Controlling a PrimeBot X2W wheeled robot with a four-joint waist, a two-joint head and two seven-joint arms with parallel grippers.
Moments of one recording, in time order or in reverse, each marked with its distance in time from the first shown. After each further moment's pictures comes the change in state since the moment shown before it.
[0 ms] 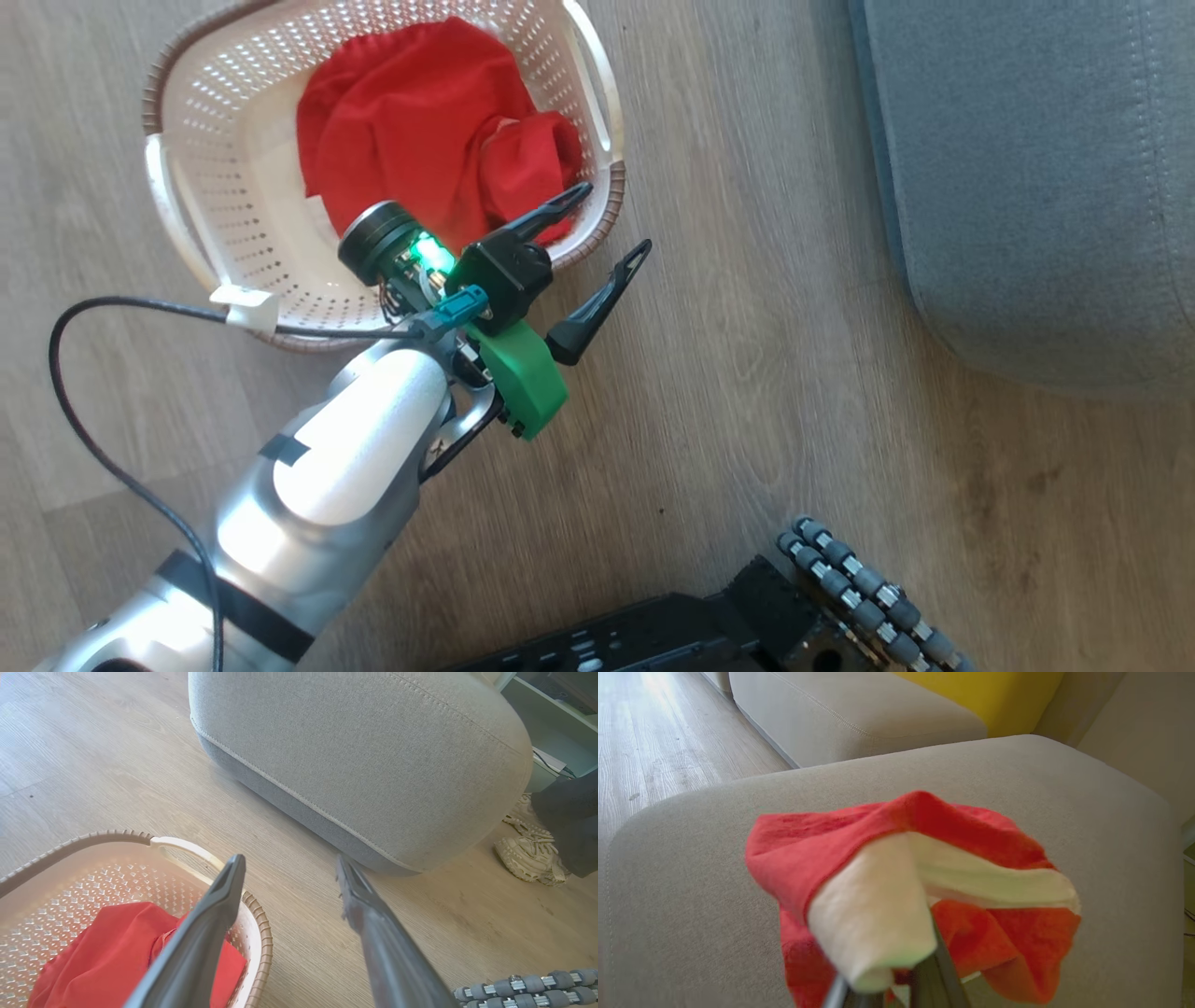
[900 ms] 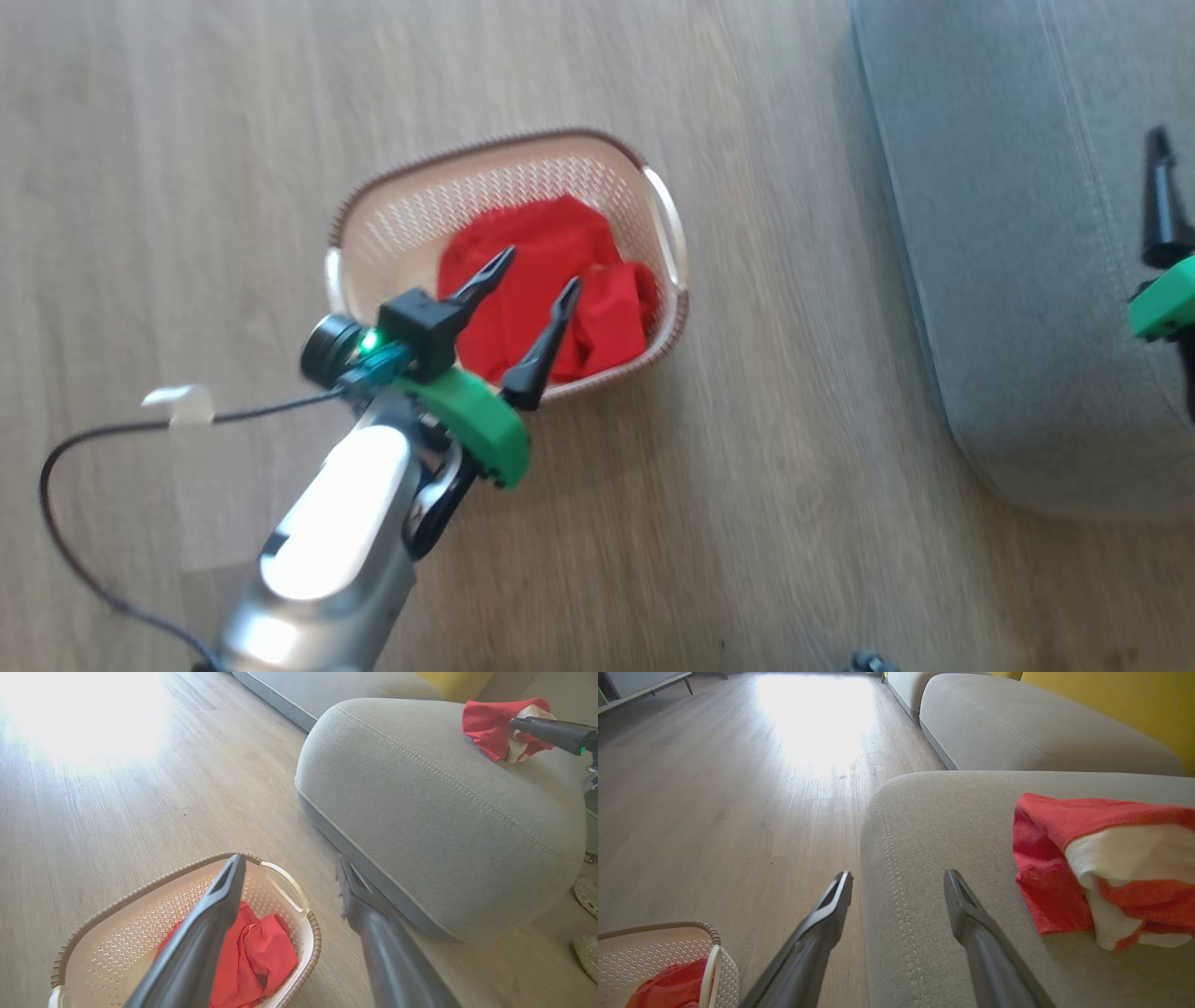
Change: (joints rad) left arm 0.219 -0.095 0.275 0.019 -0.003 0.000 0.000; right arm 0.556 0.036 0.556 -0.459 0.353 0.000 0.000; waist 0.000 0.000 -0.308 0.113
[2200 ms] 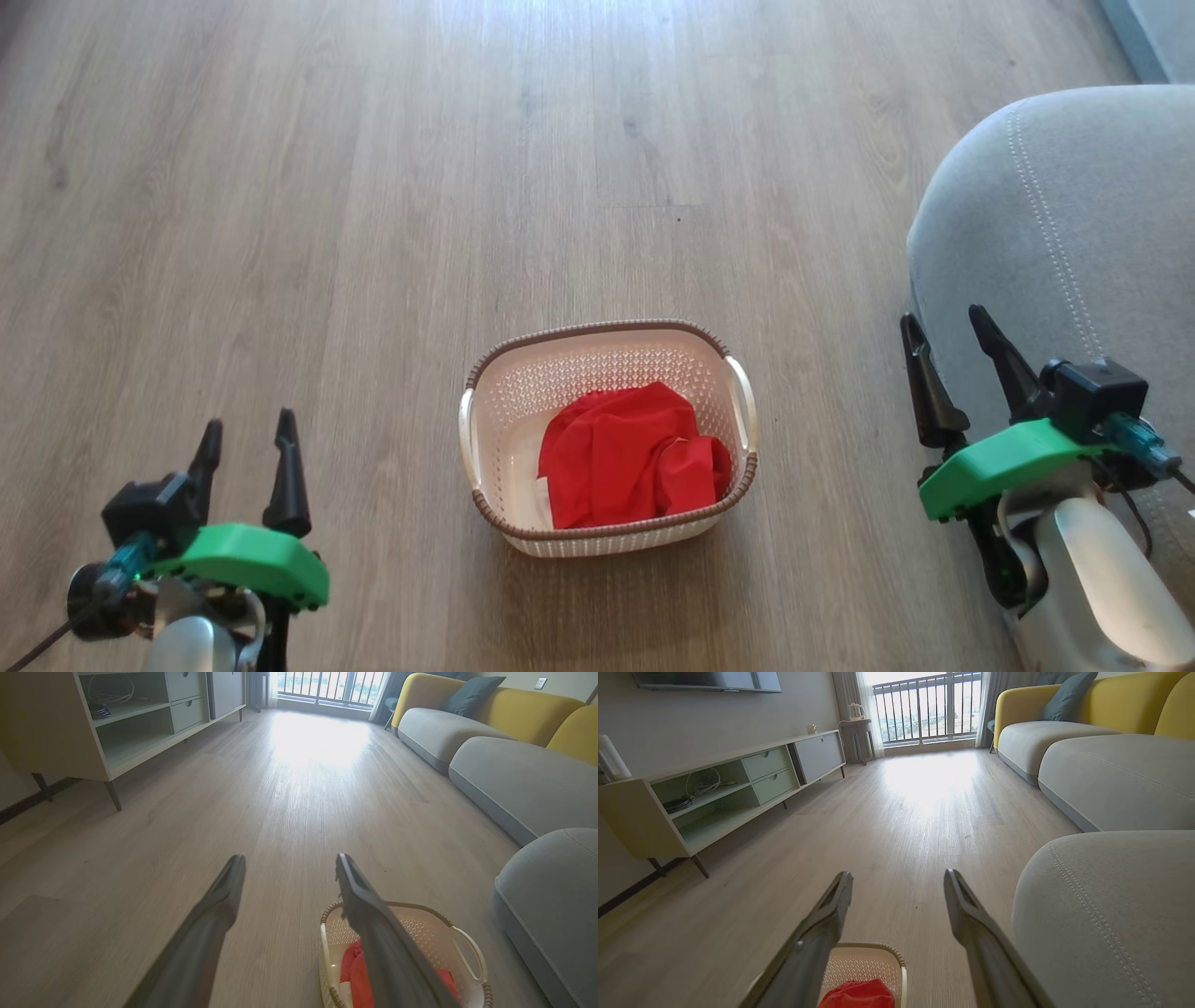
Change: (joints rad) left arm 0.430 -0.053 0.652 -0.137 0.172 0.064 0.000; right arm 0.360 0.250 0.083 -0.298 -0.058 0.000 0.000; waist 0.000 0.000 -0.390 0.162
